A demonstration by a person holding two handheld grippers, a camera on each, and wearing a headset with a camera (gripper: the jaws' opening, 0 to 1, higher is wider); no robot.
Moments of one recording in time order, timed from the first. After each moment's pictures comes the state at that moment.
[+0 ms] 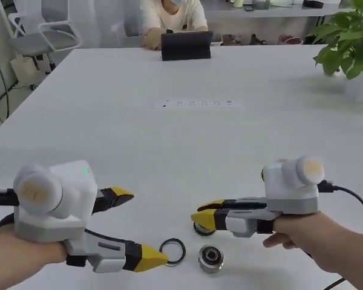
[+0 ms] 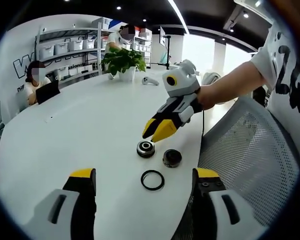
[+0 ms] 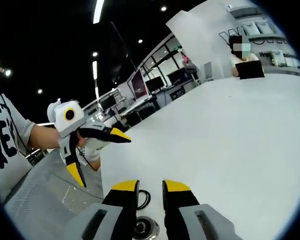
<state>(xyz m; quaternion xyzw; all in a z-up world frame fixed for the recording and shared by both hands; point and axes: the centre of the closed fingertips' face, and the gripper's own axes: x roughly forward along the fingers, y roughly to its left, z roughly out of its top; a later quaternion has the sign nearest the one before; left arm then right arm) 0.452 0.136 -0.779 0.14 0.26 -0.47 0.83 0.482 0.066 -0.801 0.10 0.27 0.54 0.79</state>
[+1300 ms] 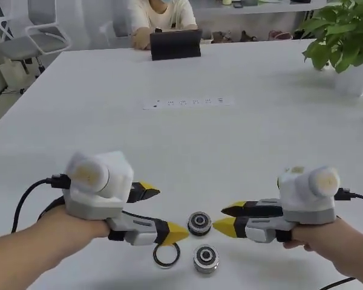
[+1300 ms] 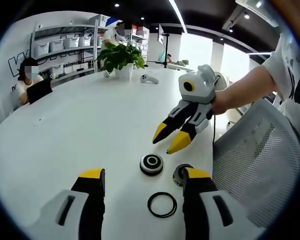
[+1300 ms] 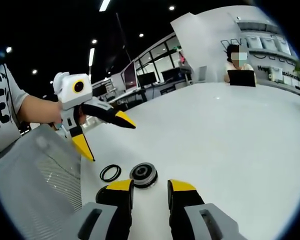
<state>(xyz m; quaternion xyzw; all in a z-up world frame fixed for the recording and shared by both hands) 0.489 0.090 -0.806 0.13 0.27 -0.49 0.82 0.488 0.025 -0.841 0.01 0.27 0.51 0.81</state>
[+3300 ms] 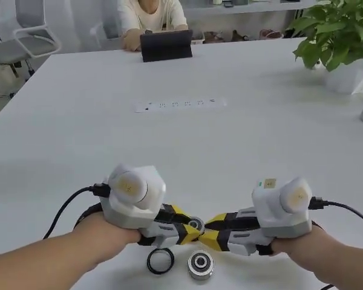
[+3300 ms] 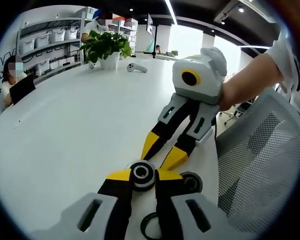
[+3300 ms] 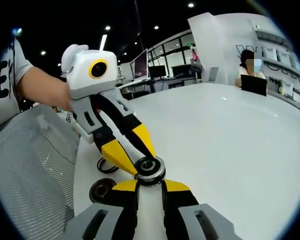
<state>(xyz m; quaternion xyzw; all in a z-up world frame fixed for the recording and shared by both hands) 0.493 0.046 -0.842 0.16 0.30 -0.52 0.78 0.483 0.041 -0.858 -0.05 0.26 0.53 0.80</state>
